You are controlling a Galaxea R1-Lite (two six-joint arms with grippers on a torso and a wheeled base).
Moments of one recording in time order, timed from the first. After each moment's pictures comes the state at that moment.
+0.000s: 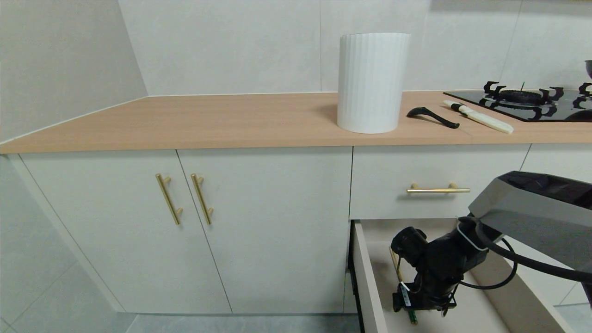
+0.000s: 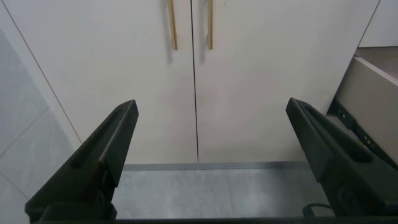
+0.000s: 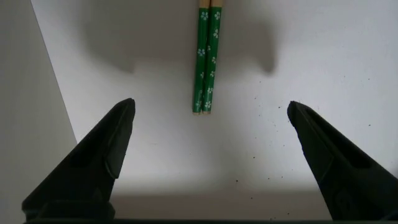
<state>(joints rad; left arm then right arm) 0.00 0.00 0.00 0.00 -0.01 0.01 0.44 2.32 -1.05 0.10 -0.14 0.41</state>
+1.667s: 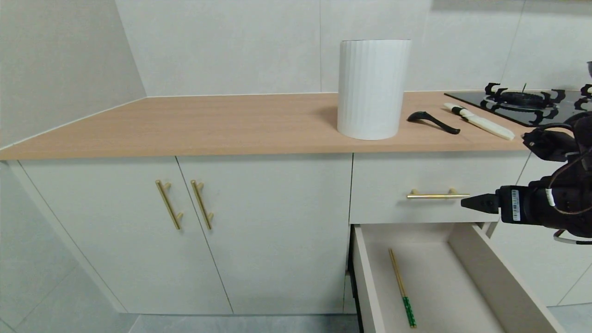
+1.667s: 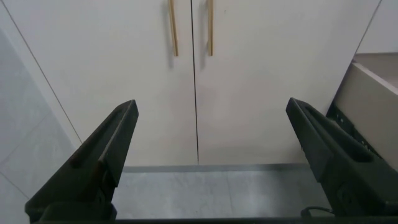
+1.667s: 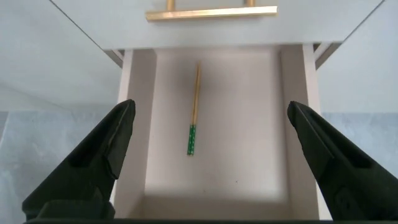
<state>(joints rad) 0.00 0.00 0.00 0.00 -0.01 0.01 0.26 1.42 -0.93 0.11 -0.14 0.22</state>
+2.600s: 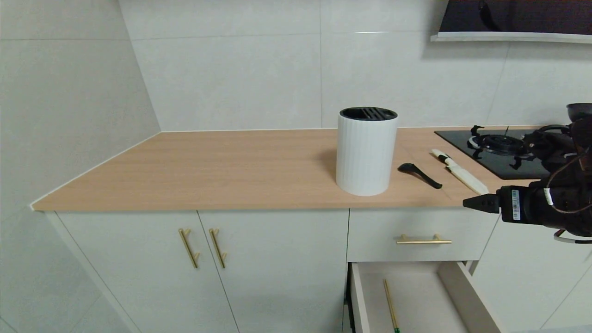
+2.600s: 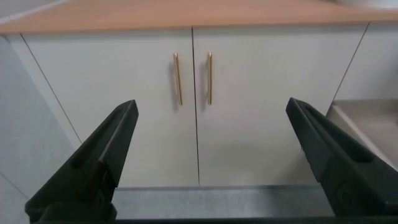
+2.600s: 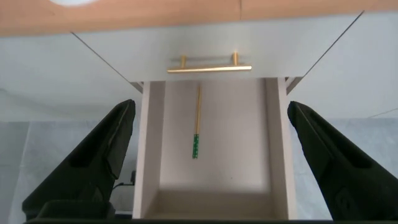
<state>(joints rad) 0.00 0.00 0.00 0.00 -0.01 0.01 0.25 1.44 -0.93 0.11 -0.14 0.22</state>
